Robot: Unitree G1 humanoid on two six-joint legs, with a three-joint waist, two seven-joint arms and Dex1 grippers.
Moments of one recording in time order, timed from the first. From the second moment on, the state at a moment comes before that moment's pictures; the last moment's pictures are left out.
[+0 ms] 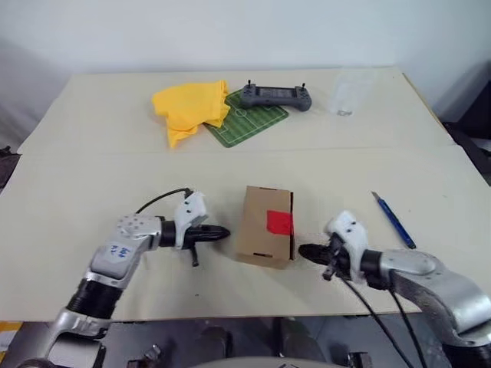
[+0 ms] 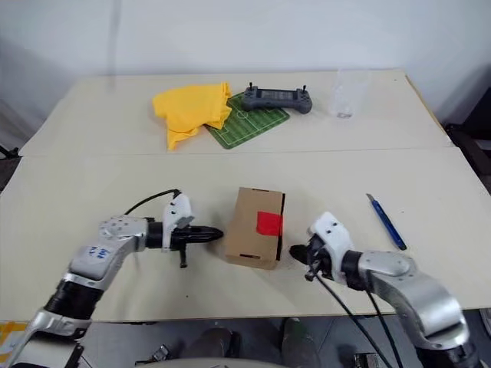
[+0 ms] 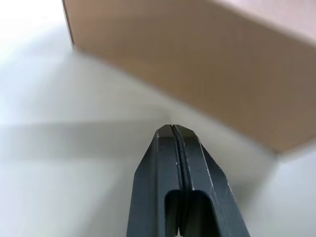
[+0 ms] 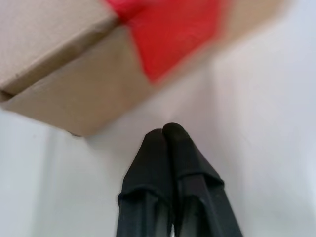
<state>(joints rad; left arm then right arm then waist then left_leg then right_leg) -0.37 0.65 -0.15 -0.02 -0.28 0.45 -1.03 -0.08 -0.67 -0.13 -0.62 0.58 1.07 0.66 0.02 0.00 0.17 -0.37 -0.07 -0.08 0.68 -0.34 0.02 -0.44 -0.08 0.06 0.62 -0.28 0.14</state>
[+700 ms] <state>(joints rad) -0.63 0.51 -0.23 -0.04 -0.39 0.43 -1.19 -0.53 -0.58 -0.29 -0.37 1.34 1.61 -0.04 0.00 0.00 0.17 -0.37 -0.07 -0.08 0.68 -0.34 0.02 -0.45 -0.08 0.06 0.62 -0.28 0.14</state>
